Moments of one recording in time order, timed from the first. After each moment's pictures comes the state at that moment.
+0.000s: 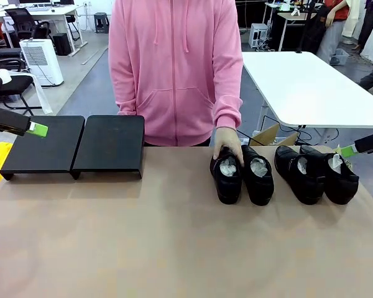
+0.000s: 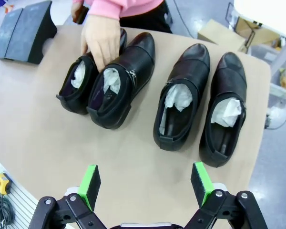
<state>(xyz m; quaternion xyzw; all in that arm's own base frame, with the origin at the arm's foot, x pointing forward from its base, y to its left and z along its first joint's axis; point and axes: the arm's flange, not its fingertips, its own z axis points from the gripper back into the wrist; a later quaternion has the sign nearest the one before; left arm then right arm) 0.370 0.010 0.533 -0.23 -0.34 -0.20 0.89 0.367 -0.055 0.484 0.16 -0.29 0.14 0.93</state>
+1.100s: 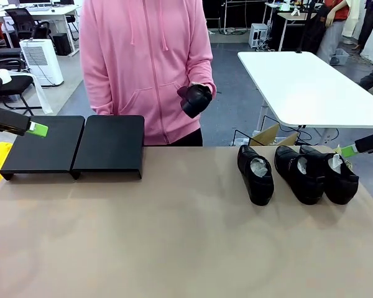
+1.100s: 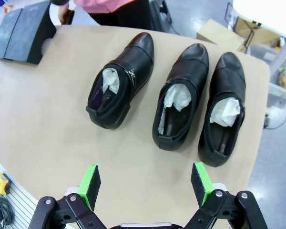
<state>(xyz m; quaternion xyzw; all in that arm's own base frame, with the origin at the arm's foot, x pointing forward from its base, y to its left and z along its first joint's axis) 0.369 0.010 0.533 -0.23 -0.34 -0.20 0.89 0.367 -0.055 0.485 0.16 -0.29 0.14 0.93</state>
